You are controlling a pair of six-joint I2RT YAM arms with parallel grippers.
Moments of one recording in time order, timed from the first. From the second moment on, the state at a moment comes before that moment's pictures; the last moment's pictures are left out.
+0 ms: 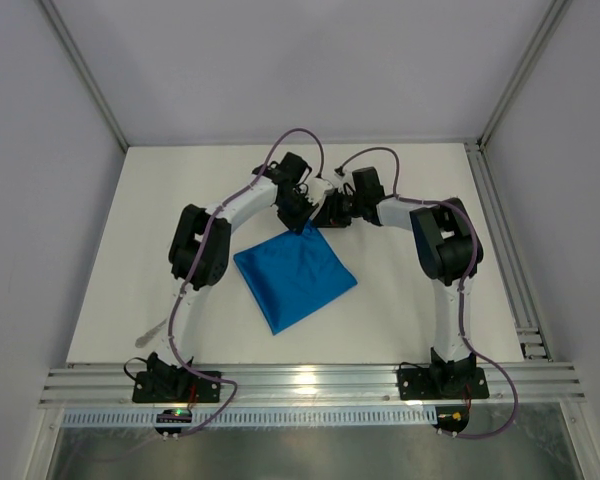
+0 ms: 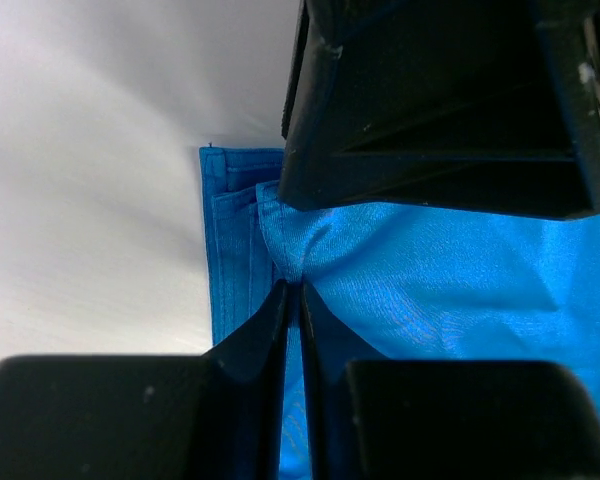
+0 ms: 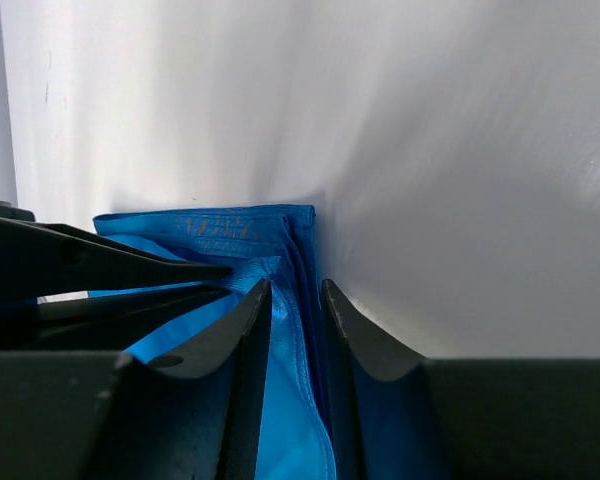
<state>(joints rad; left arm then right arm) -0.54 2.30 1.93 -0.82 0.31 0.38 0.34 2.15 1.35 0.04 -0.63 0.48</state>
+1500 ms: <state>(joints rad) -0.54 2.20 1.81 -0.81 0.35 0.42 0.34 2.08 1.22 0.15 -0.69 0.50</state>
